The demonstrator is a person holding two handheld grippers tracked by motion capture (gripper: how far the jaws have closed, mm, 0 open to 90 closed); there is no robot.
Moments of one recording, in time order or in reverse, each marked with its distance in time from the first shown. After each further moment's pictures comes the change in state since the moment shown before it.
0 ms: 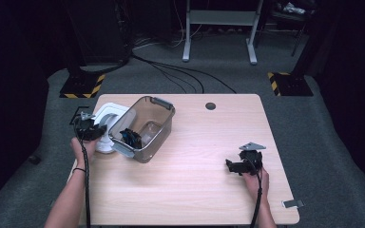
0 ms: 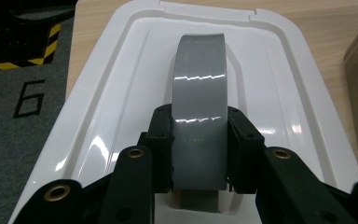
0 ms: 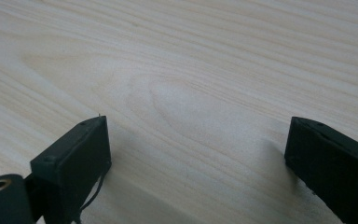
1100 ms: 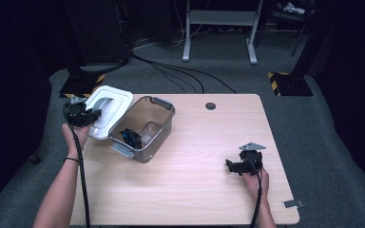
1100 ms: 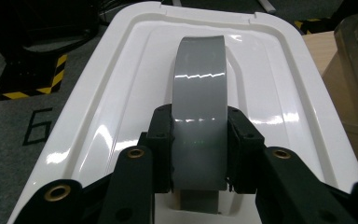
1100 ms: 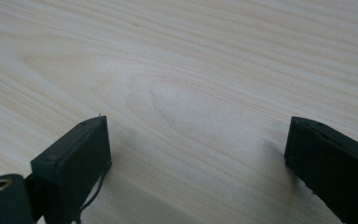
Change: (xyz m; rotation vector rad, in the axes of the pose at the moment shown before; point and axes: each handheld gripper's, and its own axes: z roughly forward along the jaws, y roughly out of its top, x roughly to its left) left arm -0.004 0.065 -0.048 -0.085 -0.009 0.006; right arm 0.000 0.000 0.000 -0.001 0.000 0.000
